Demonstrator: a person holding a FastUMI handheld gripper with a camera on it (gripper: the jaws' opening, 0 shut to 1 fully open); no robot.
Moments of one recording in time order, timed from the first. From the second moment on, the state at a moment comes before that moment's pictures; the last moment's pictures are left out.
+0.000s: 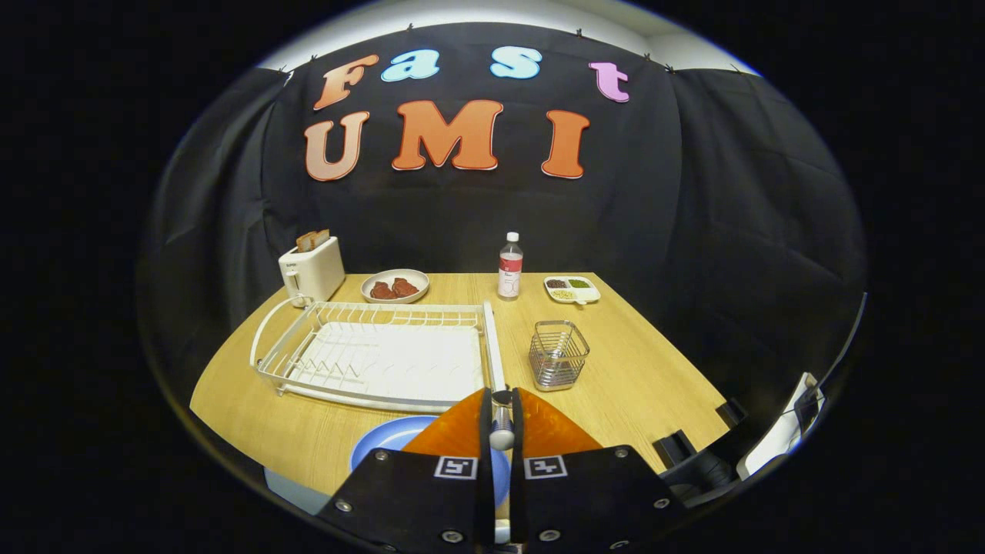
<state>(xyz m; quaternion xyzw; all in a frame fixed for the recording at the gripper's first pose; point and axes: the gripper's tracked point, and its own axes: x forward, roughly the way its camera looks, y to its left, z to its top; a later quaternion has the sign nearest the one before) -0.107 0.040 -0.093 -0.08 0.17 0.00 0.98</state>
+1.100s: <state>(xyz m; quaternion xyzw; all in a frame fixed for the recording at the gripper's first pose) -0.116 0.107 -0.174 -0.10 0.23 0.10 0.96</state>
